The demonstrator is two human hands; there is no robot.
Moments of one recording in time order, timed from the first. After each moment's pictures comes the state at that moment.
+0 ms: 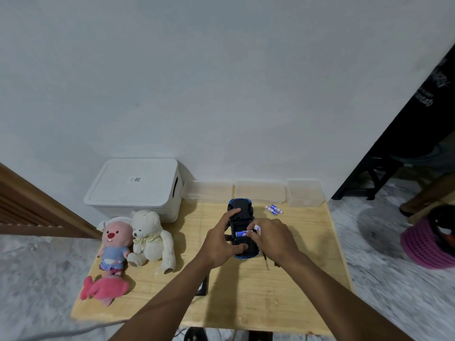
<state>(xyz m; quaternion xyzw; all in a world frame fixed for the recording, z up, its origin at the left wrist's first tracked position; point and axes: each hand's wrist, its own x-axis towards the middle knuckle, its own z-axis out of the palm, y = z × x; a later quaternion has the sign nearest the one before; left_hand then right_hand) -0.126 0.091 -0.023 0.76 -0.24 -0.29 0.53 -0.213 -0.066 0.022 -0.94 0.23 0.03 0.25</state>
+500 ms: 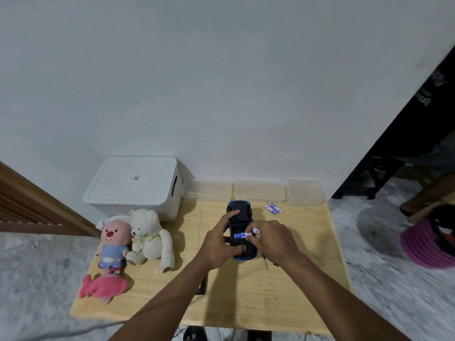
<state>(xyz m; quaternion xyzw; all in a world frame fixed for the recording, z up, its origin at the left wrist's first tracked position) -0.128 0.093 -0.028 0.76 -0.24 -0.30 0.52 -0.216 -0.071 0.014 -0.95 0.18 0.03 0.24</state>
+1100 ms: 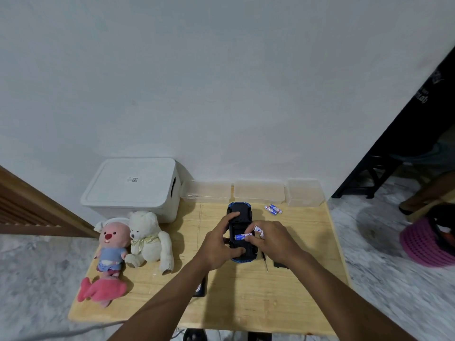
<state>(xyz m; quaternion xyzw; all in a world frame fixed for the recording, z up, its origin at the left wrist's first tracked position) -0.124 0.094 -0.029 0.75 -0.24 -0.33 0.52 -0.215 -0.085 0.000 -0.92 0.16 0.03 0.37</state>
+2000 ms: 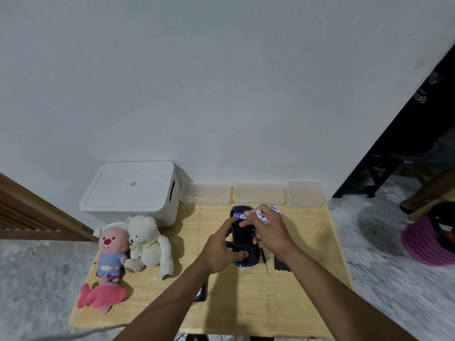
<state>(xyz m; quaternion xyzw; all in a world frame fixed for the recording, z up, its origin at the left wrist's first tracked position) -0.121 0.088 -0.030 0.76 -0.26 -0.33 0.49 -0.192 -0.073 0.024 -0.68 0.27 -0.06 0.68</state>
